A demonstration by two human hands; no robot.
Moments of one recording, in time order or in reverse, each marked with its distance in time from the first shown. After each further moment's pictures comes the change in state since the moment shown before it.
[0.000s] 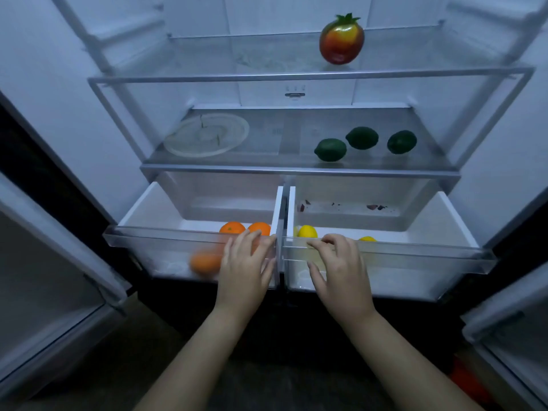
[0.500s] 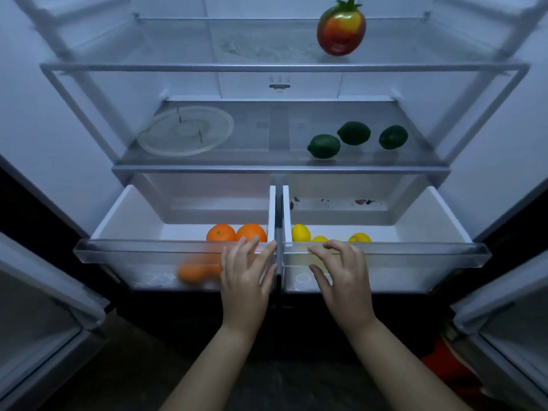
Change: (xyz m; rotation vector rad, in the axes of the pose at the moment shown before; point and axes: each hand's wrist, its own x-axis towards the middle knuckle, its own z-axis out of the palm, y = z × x) left_hand -0.005 -0.007 0.026 -0.206 0.152 -0.053; right_hand -0.008 0.006 0.019 -0.022 0.145 -0.005
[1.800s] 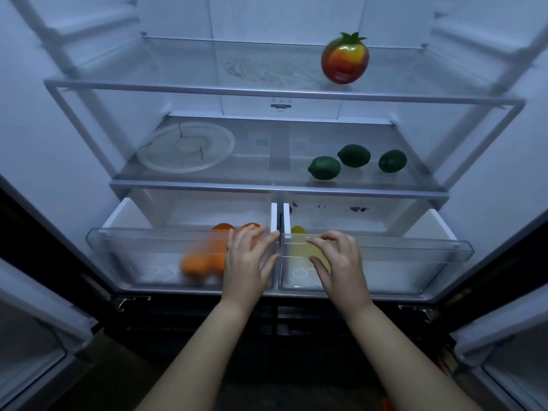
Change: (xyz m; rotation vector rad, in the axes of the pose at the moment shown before) left_hand 0.068 -0.022 0.026 -0.100 -0.009 0.103; right_hand 0.053 0.030 0.022 0.045 -0.051 -0.029
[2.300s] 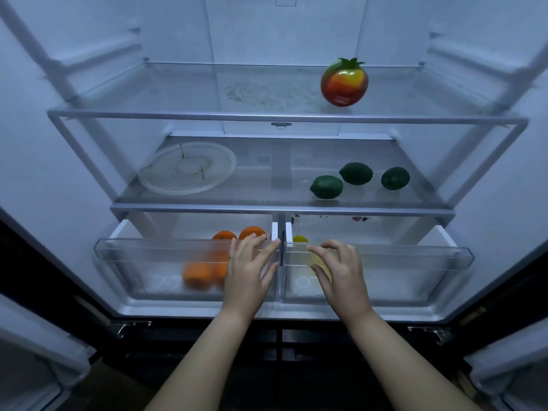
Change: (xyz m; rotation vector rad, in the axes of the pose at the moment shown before) left_hand 0.025 -0.020 0.013 0.032 0.029 0.082; right_hand 0.025 0.014 0.017 -0.028 0.020 -0.008
